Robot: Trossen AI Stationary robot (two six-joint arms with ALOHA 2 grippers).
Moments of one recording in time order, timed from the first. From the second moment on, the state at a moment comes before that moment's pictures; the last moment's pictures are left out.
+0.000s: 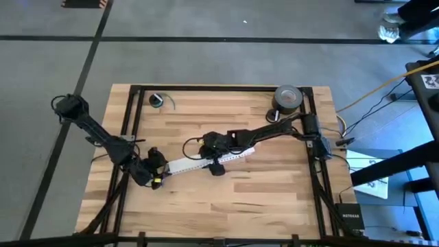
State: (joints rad) left arm -0.73 1.08 0.25 -0.14 -0.60 -0.88; right arm 0.03 2.11 1.36 -0.02 -0.23 -0.16
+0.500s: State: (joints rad) left arm -0.73 1.08 0.25 -0.15 -0.59 -0.87; right arm 0.03 2.15 1.36 0.09 -0.24 -0.13
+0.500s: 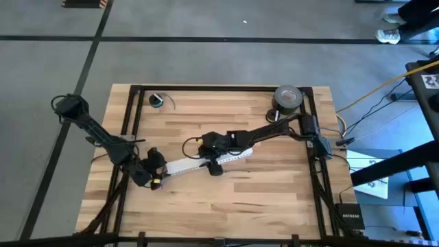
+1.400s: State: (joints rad) left arm -0.73 1.08 0.25 -0.18 -0.58 -0.90; right arm 0.03 2.16 1.48 -0.22 -0.23 -0.18
